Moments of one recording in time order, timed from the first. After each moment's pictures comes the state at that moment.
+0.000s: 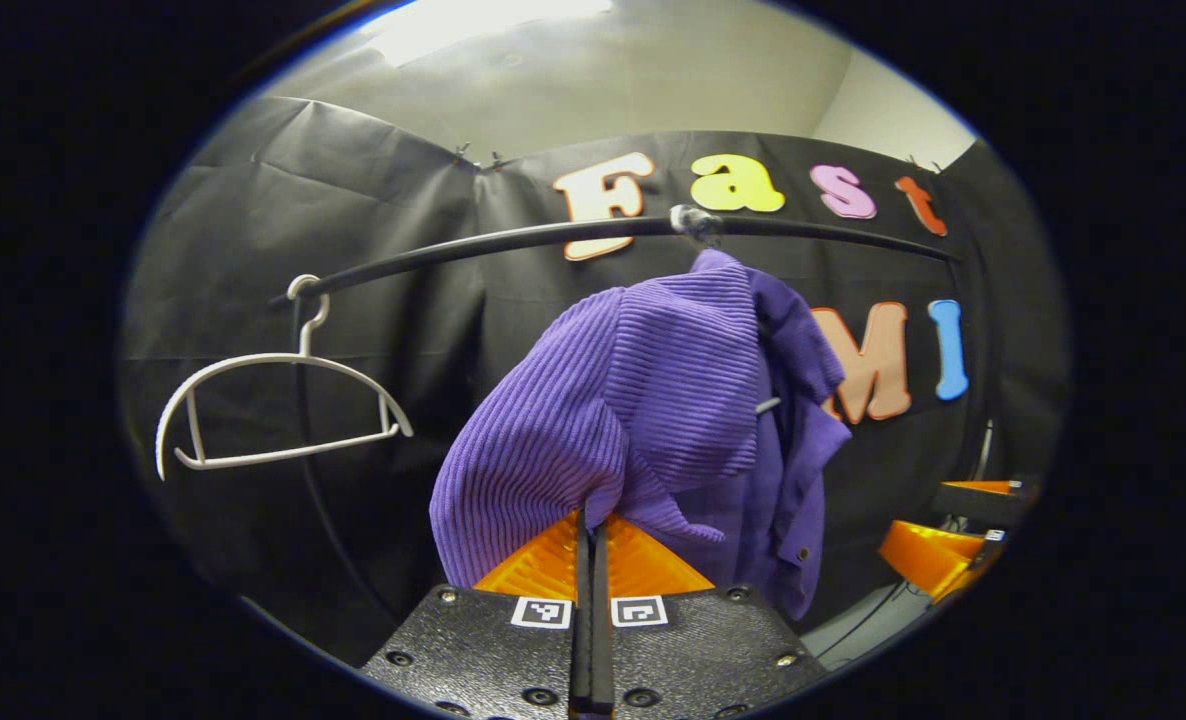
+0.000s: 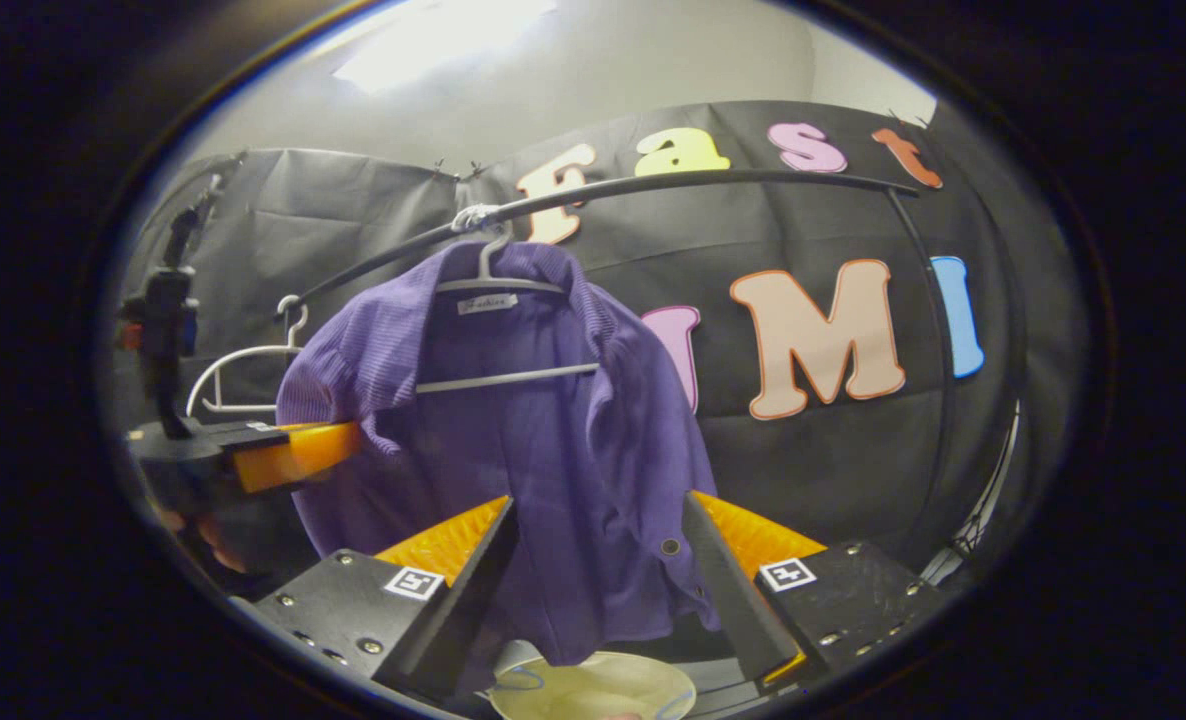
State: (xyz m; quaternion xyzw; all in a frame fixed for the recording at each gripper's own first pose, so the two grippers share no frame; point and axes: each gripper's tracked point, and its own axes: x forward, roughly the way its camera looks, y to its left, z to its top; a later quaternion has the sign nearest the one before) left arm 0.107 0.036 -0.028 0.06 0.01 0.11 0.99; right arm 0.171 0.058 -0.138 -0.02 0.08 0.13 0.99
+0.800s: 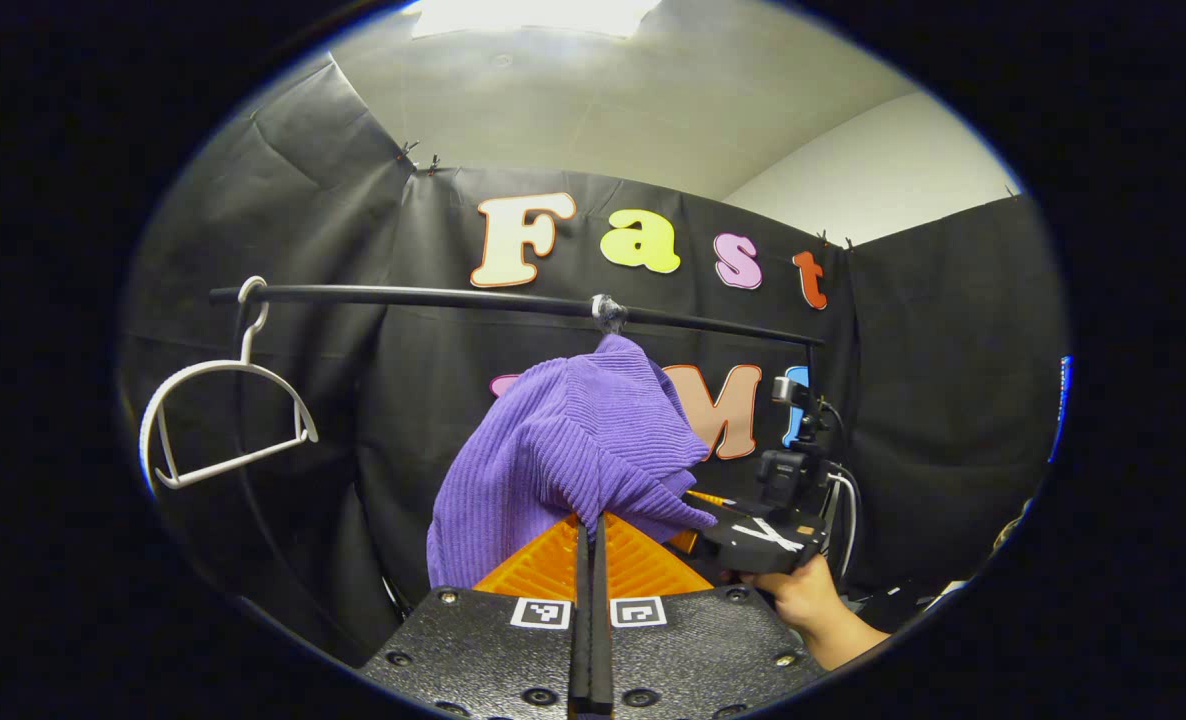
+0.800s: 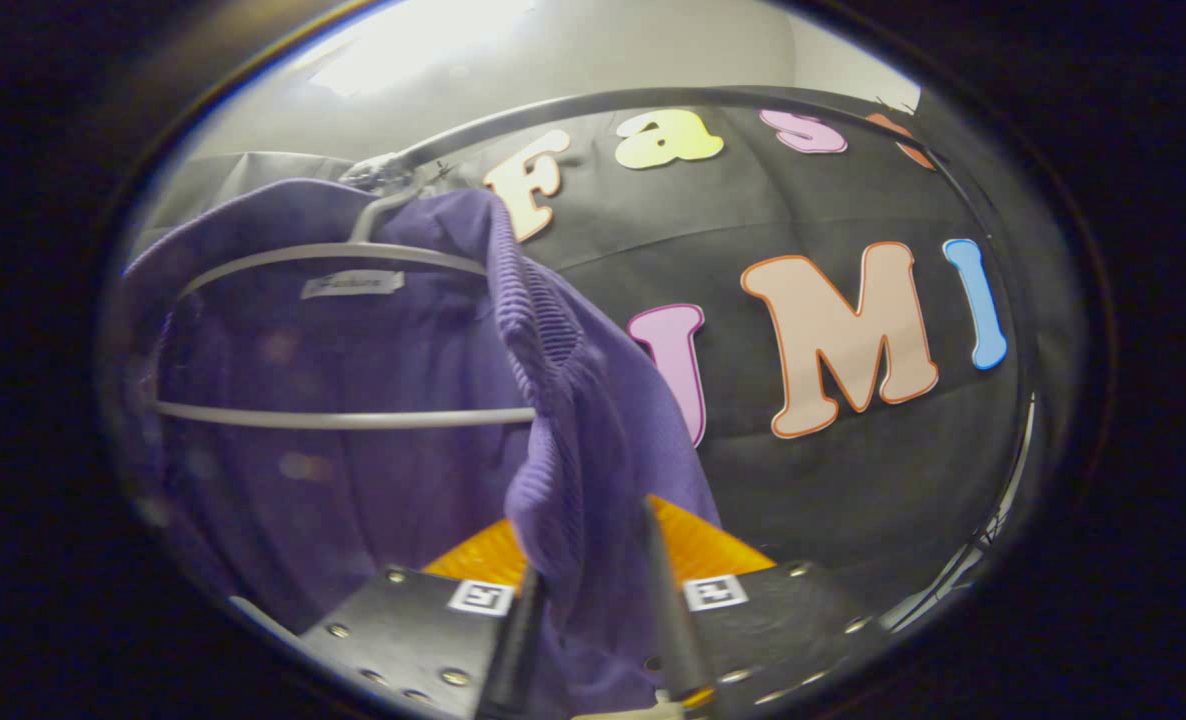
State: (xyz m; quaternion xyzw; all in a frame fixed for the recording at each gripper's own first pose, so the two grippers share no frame) left arm 0.037 0.008 0.025 -0.01 -0.02 -0.07 1.00; right arm 0.306 0.068 -0.156 0.01 0.06 0.09 0.99
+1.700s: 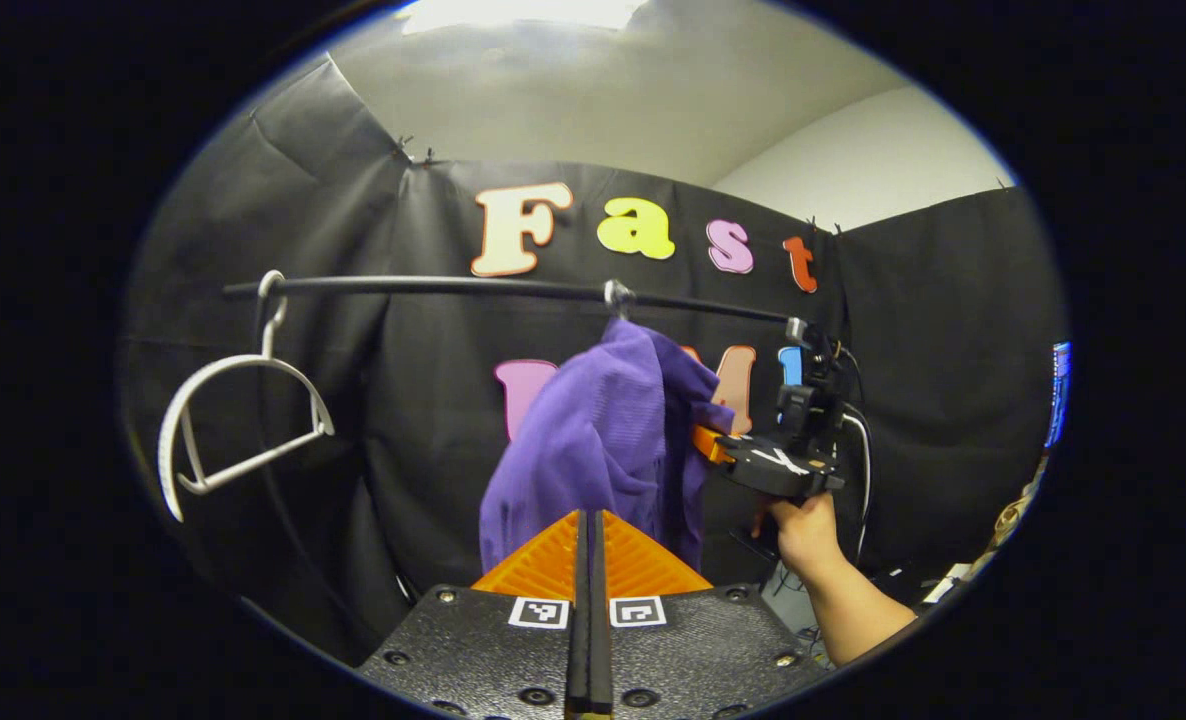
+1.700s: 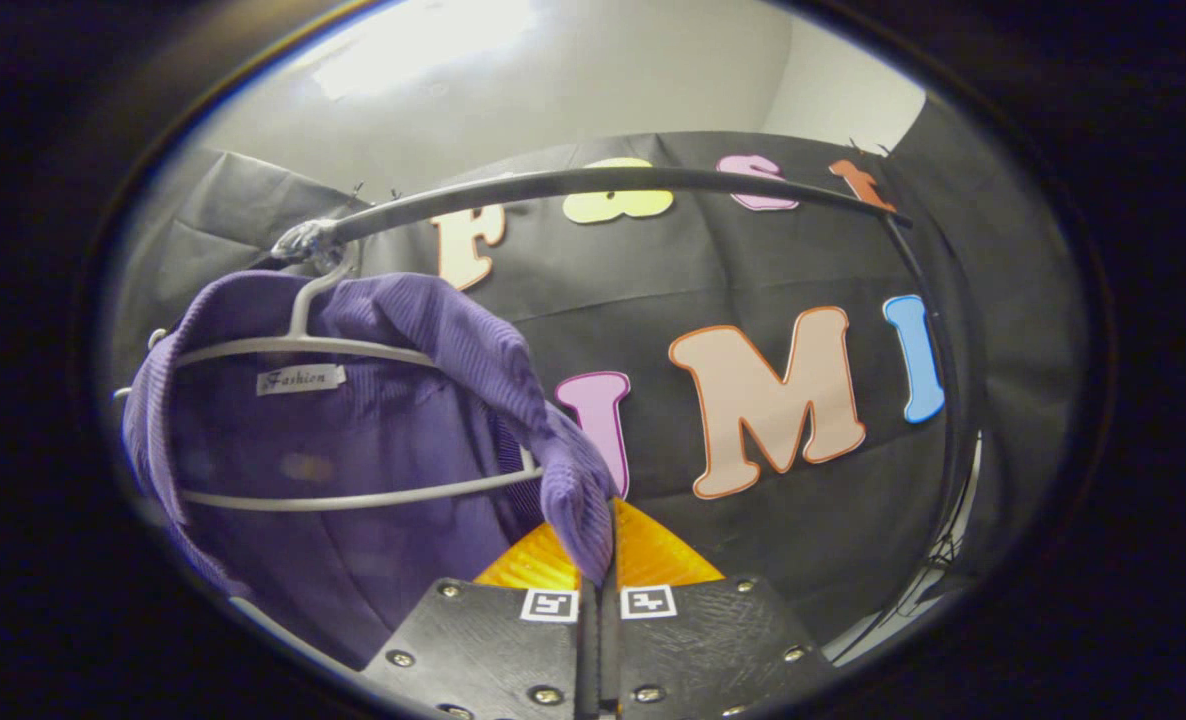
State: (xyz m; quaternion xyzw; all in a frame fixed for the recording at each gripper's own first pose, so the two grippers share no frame) left arm 0.022 0.014 -0.005 -0.01 0.02 -0.09 1.00; right arm 0.304 0.033 -0.091 -0.02 -0.02 0.01 1.00
